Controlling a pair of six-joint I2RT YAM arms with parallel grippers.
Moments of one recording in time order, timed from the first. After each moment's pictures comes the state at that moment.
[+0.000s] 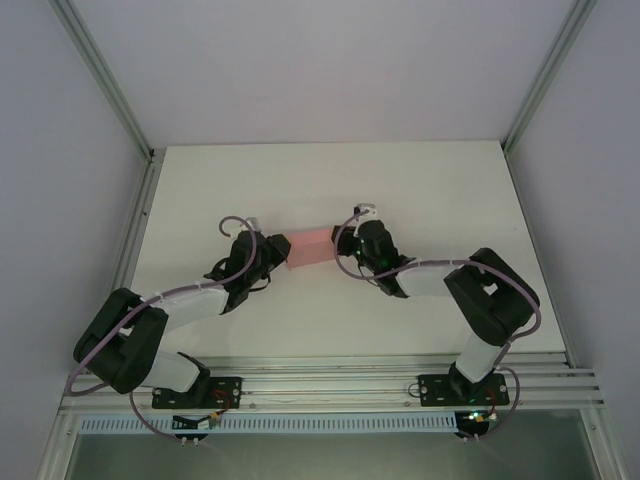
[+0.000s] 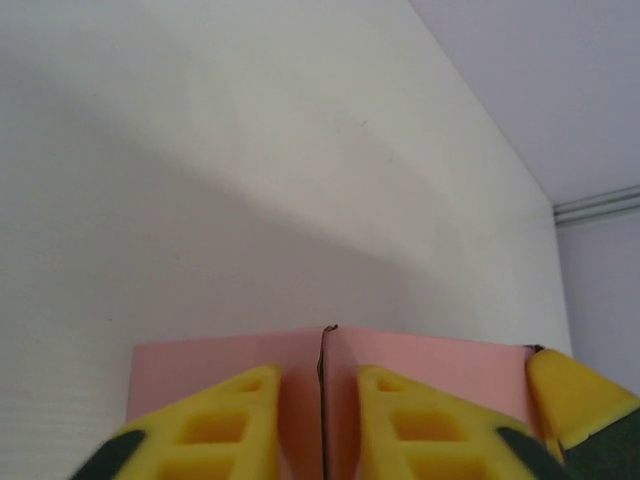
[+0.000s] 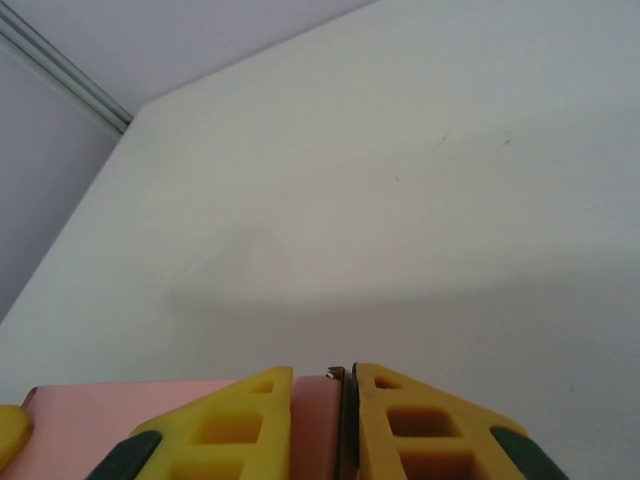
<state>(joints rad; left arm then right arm) -0.53 1.40 0.56 0.32 -0.07 -1.01 0.69 1.70 0.75 0.56 0.09 0.58</state>
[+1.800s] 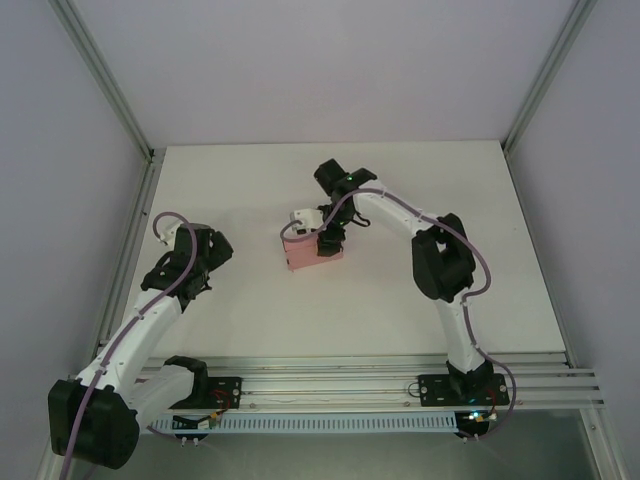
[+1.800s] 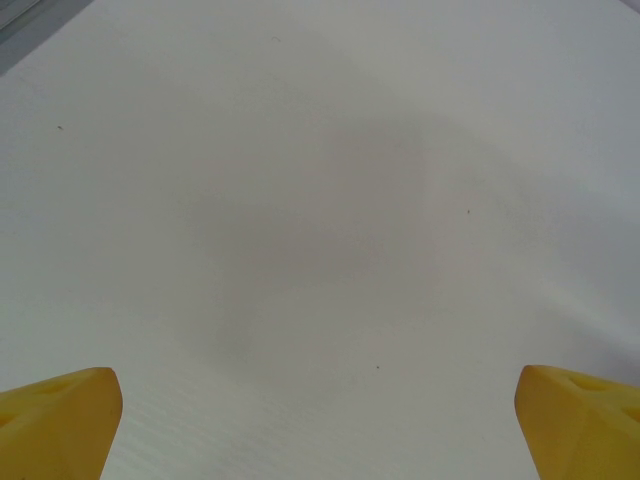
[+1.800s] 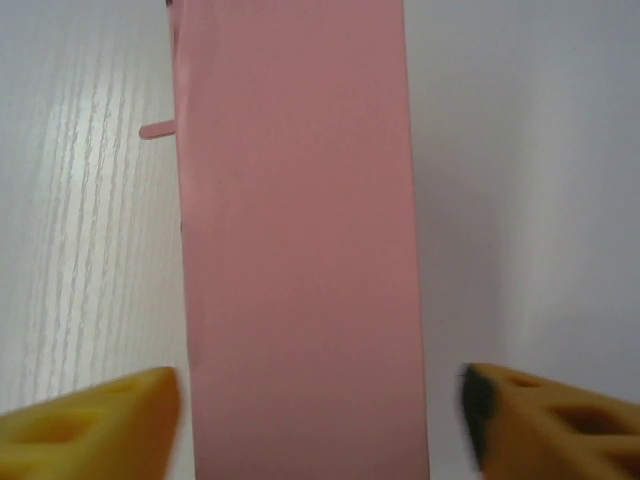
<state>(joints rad) -0.20 0.98 0.71 -0.54 -0.36 -0.70 0.65 2.17 1.89 -1.00 -0.37 -1.13</state>
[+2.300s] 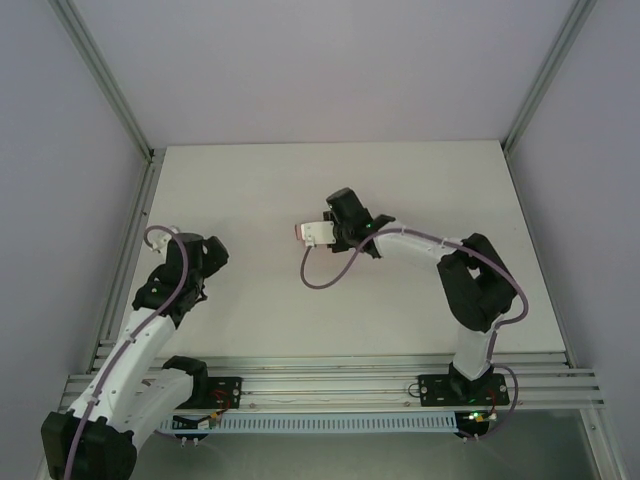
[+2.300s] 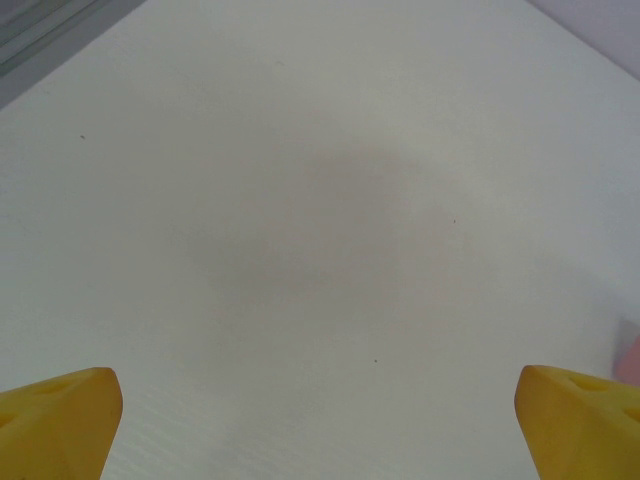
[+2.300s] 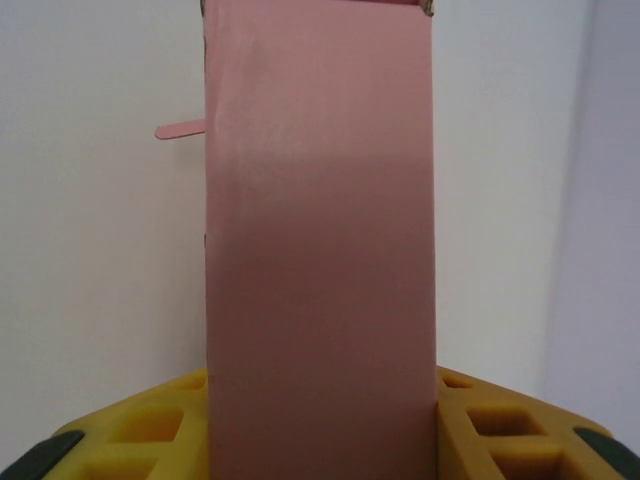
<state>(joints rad) -0.20 0.83 0.65 -0.56 -0.37 -0.70 0.71 1.84 1.19 -0.10 0.14 -1.21</state>
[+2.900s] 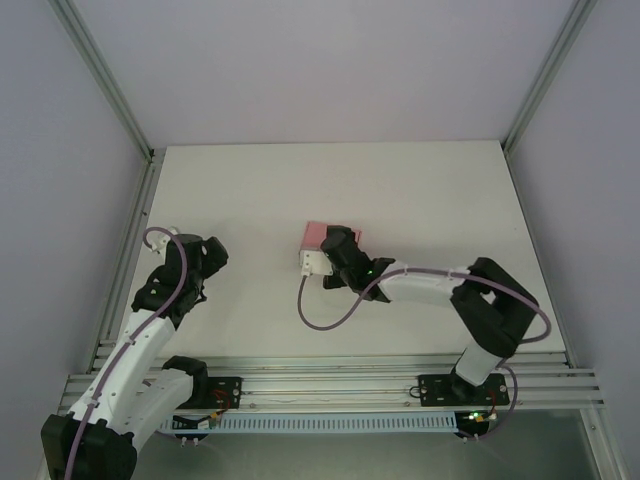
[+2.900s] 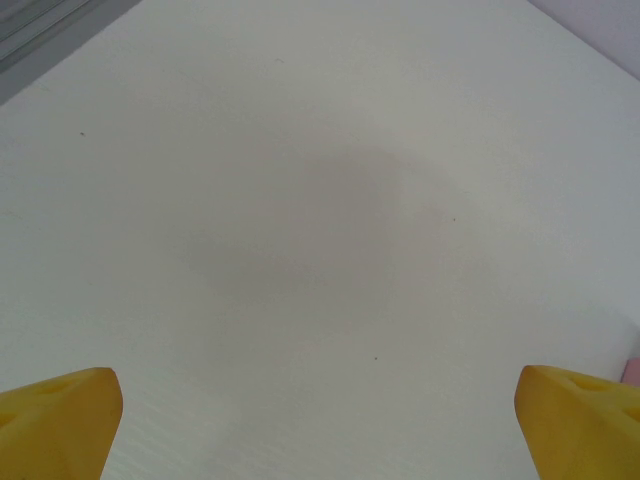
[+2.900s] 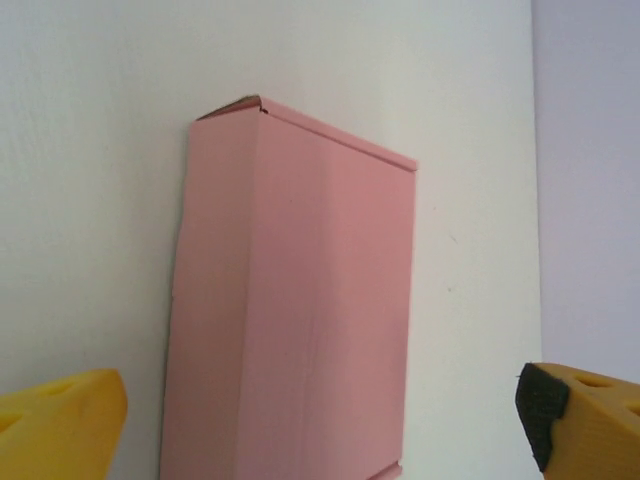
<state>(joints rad) -0.19 0.83 0.65 -0.56 -0.36 -0.70 0.90 1.63 0.90 0.02 0.34 -0.91</state>
